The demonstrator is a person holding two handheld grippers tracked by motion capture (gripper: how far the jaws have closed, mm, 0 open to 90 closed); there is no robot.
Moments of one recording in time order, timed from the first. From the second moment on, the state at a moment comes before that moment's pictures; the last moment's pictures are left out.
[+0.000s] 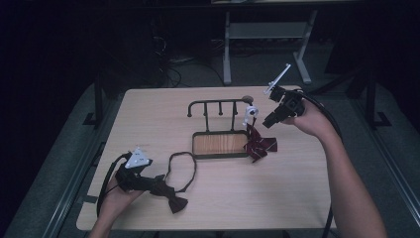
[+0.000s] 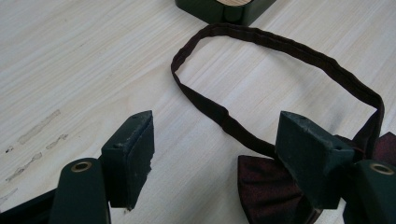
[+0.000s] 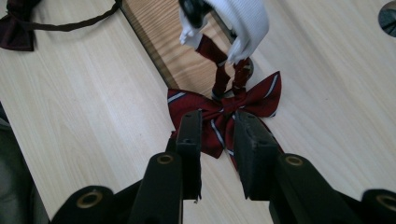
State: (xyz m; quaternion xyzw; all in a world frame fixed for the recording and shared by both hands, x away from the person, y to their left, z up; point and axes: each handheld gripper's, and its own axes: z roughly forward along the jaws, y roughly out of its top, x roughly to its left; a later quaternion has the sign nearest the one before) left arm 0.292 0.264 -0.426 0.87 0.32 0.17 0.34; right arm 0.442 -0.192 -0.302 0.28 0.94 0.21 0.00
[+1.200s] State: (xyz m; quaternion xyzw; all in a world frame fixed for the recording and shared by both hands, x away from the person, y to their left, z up) left arm 0.301 0.254 -0.423 0.87 0.33 0.14 0.34; right arm 0.390 -0.212 -0.353 0.26 0.93 0.26 -0.01
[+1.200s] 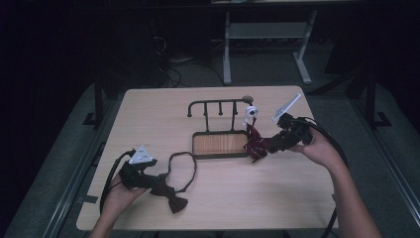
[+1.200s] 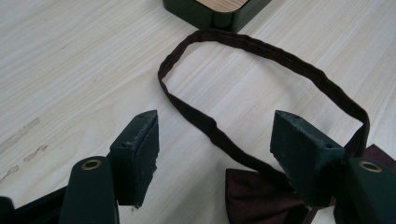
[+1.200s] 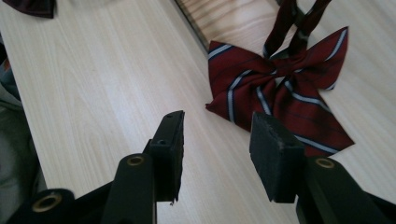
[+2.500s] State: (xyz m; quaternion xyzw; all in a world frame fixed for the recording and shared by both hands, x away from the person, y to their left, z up) left arm 0.362 0.213 -0.409 0.91 0.29 0.13 0.27; right arm 0.347 -0.223 -0.403 0.26 0.93 0.26 -0.01
